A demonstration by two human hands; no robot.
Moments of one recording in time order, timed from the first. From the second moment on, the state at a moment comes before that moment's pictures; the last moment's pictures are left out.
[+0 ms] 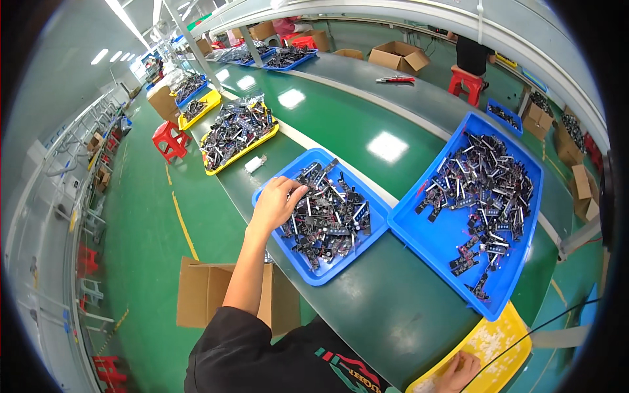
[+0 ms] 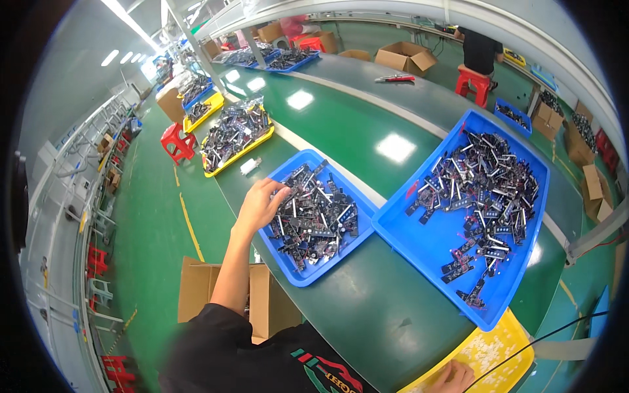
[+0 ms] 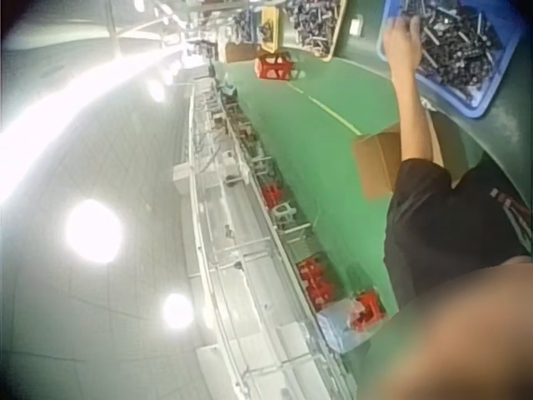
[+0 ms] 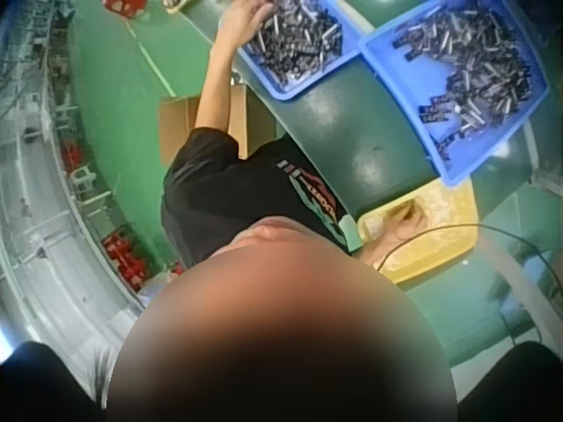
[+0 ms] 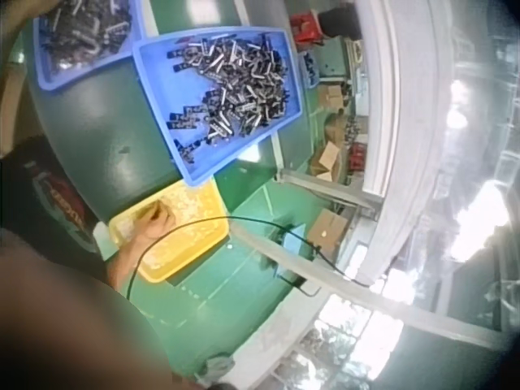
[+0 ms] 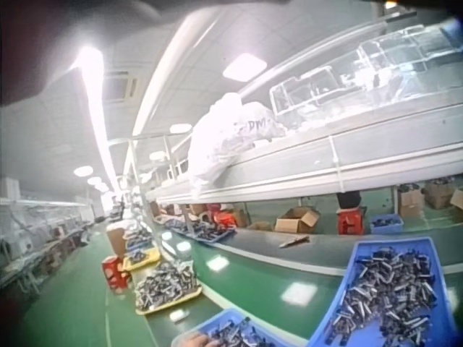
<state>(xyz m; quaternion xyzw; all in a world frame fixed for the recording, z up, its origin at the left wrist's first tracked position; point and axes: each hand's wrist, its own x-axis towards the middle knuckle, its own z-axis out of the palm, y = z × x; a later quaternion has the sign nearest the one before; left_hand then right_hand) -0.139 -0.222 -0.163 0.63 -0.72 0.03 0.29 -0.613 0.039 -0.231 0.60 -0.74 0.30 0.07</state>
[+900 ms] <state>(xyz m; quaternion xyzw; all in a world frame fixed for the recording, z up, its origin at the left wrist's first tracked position) -0.504 -0.301 -0.197 0.22 -0.94 -0.26 0.08 -0.615 0.051 -0.237 0.44 -0.78 0.45 -0.02</state>
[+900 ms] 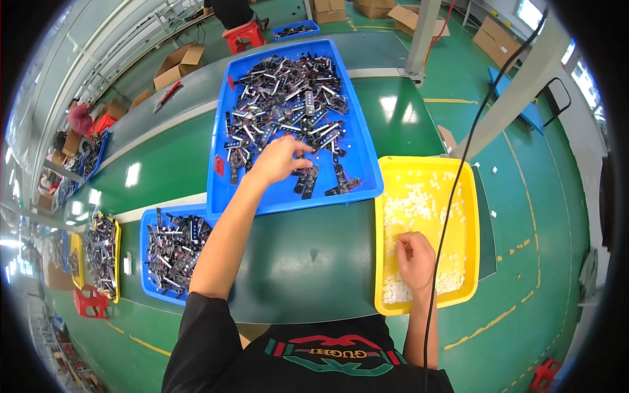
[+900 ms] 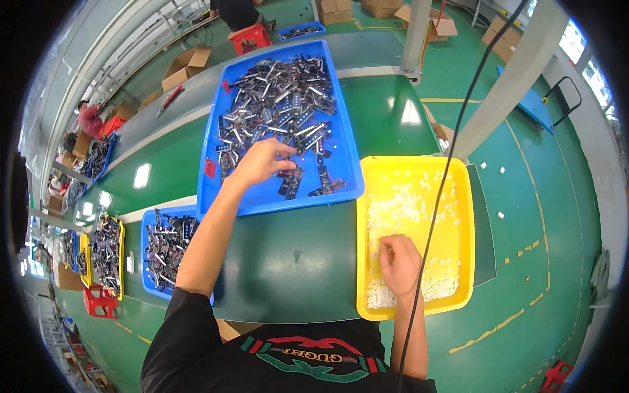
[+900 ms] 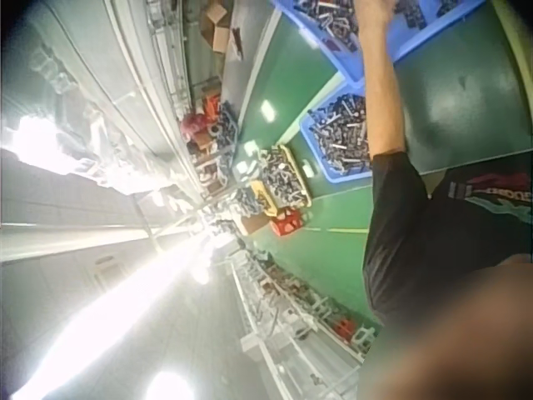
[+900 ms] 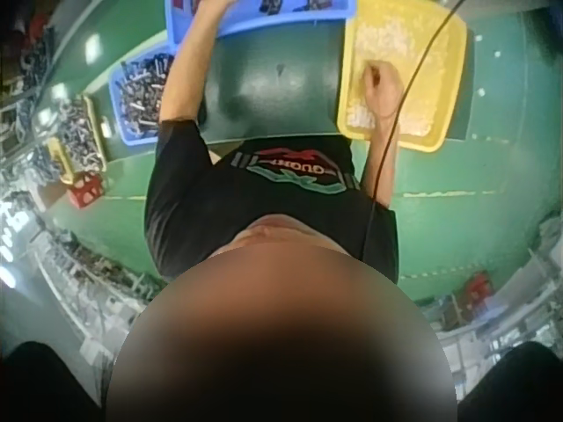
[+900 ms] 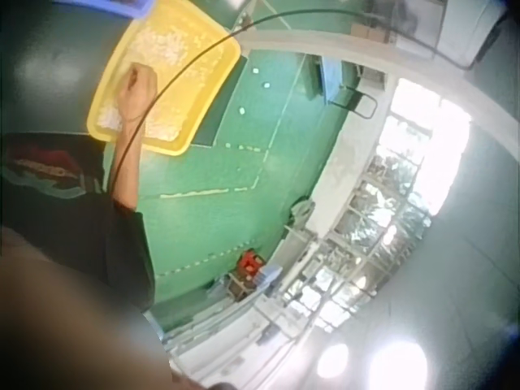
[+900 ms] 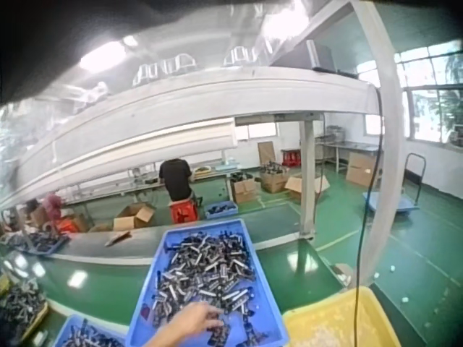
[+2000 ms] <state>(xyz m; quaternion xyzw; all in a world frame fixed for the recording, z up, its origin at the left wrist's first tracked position) -0.427 -0.136 -0.132 0.23 -0.51 -0.70 0.43 -0.523 -0.017 -0.172 0.20 -0.38 0.79 -0.45</state>
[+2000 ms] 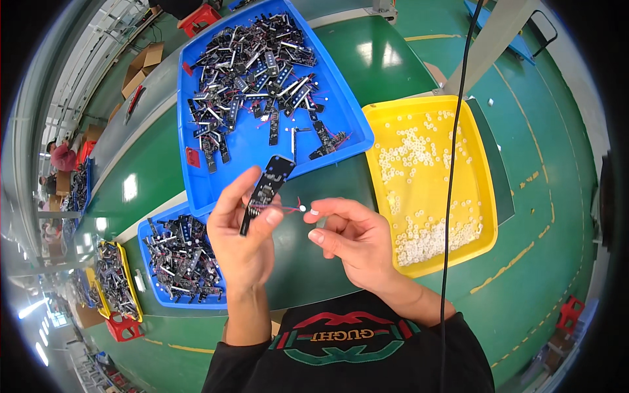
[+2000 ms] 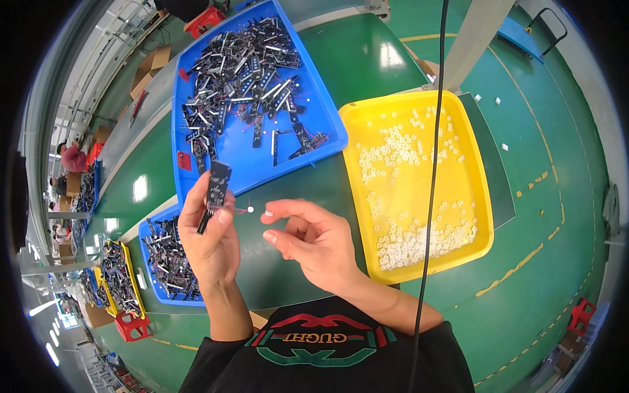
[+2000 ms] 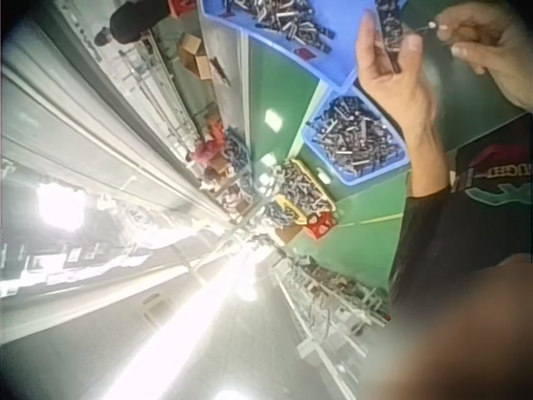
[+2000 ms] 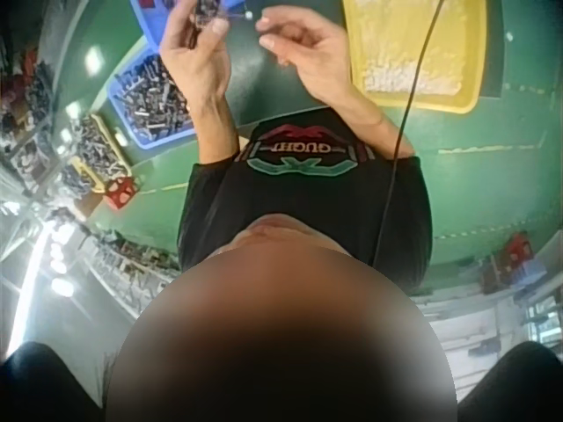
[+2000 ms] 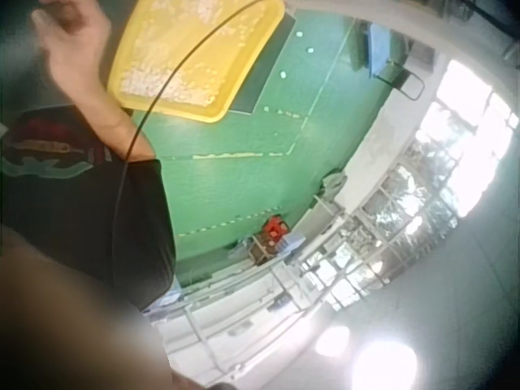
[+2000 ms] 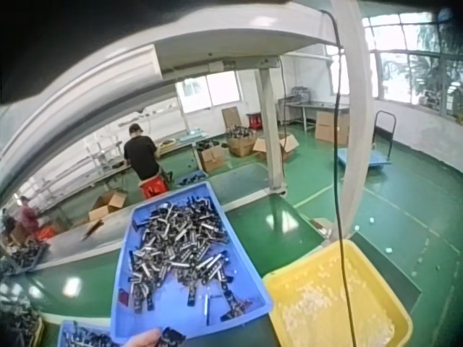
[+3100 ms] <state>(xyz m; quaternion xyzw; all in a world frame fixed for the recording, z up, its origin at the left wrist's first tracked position) -0.419 -0.109 -0.133 0.16 -0.57 -0.66 0.46 -0.525 -0.009 -0.158 0.42 -0.54 0.73 -0.06</state>
